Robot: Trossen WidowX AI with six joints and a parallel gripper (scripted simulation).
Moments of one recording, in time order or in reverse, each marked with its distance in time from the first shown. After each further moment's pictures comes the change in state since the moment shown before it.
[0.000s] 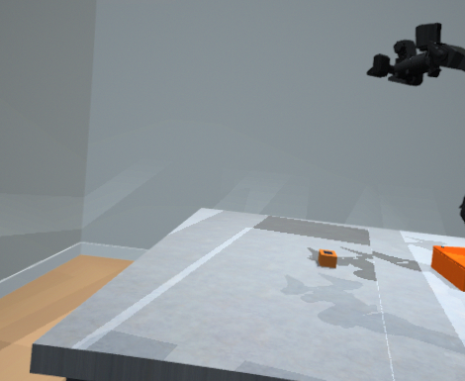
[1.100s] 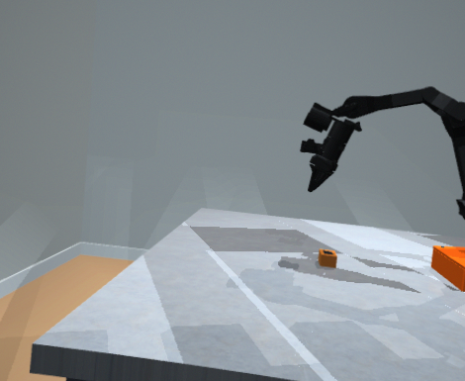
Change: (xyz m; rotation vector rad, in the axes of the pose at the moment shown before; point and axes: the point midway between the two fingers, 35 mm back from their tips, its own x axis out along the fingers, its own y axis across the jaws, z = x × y) arm -0.057 0.278 -0.359 -0.546 1.053 0.680
